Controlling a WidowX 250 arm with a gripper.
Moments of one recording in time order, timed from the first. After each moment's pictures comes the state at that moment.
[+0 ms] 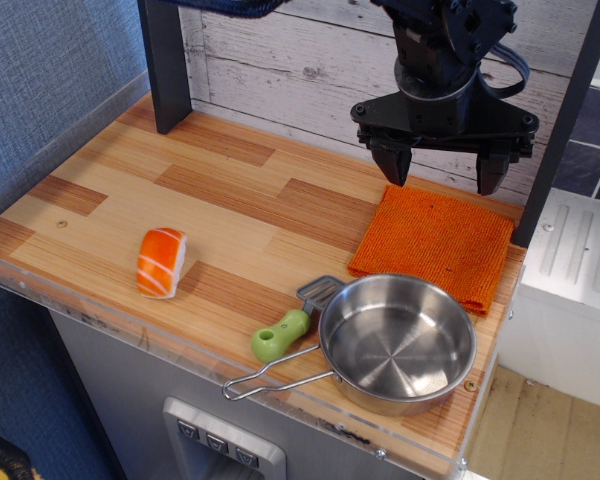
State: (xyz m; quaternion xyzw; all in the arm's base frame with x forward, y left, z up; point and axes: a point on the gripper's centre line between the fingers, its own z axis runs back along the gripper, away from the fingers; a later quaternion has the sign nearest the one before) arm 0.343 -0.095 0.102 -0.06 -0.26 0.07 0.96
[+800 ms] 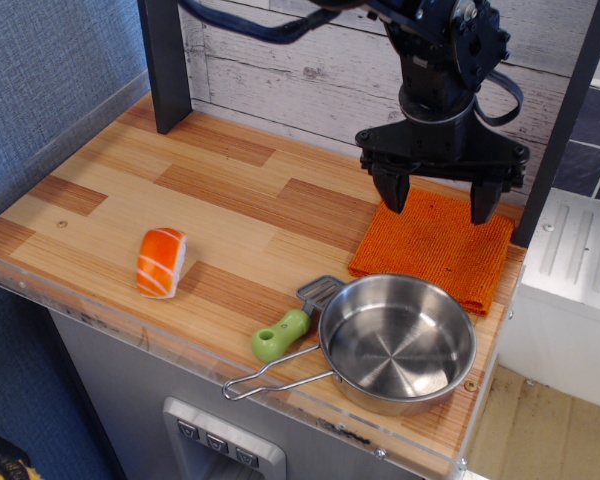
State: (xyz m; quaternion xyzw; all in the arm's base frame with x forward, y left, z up) arm 0.352 -0.095 0.069 -0.06 -0.20 0.05 0.98
